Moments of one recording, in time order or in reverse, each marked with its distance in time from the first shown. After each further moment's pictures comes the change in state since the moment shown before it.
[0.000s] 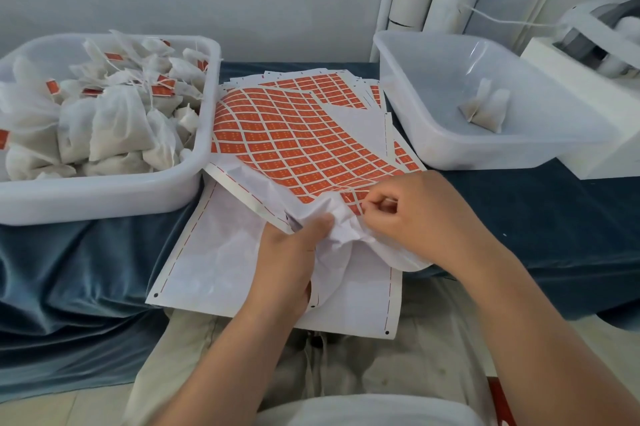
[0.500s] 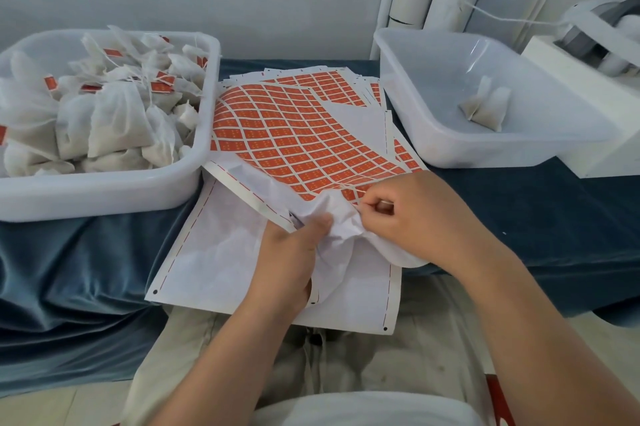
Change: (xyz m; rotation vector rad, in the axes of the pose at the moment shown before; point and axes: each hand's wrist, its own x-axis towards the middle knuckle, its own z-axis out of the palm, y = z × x) left_hand -0.001 0.001 0.000 0.047 -0.008 -0.007; right_hand -0.001 0.000 0.003 -0.017 -0.008 -0.054
